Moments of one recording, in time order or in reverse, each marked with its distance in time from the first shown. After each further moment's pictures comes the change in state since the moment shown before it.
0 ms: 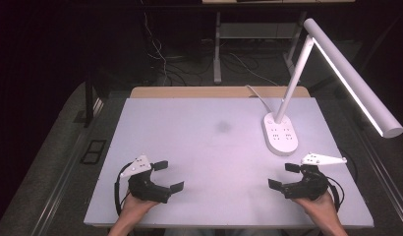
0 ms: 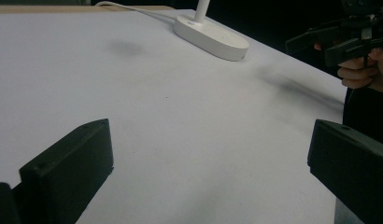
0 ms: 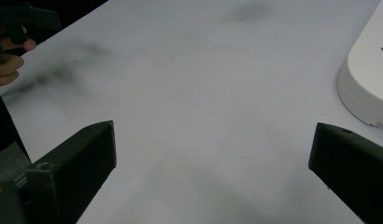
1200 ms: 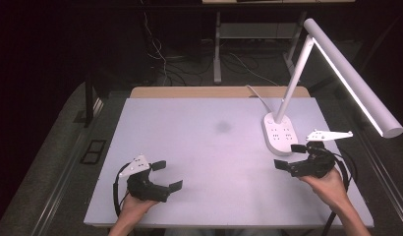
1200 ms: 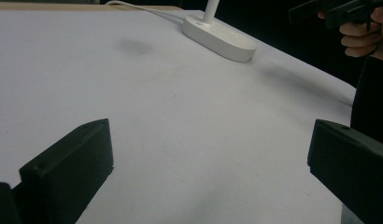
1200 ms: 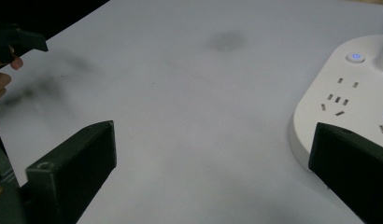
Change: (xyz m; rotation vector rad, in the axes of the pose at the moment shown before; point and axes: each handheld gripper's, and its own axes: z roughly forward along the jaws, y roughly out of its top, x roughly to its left) left arm 0.002 -0.002 -0.002 -0.007 0.028 -0.025; right arm -0.022 0.054 -0.011 0.037 -0.021 -0.045
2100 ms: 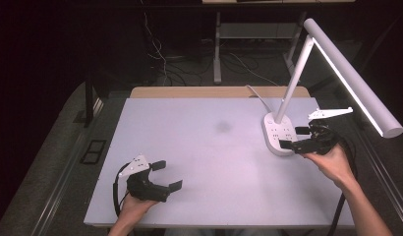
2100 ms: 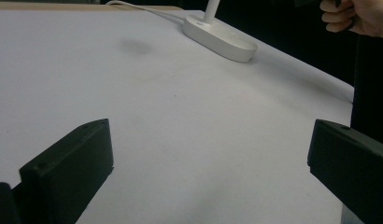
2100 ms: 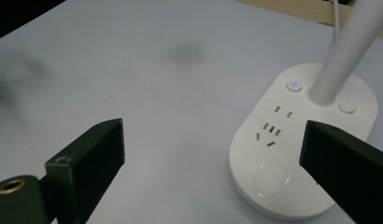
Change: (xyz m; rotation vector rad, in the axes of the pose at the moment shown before) left arm 0.000 0.000 -0.001 0.001 0.001 -0.001; right arm -0.039 0.042 0.003 0.056 -0.063 -0.029
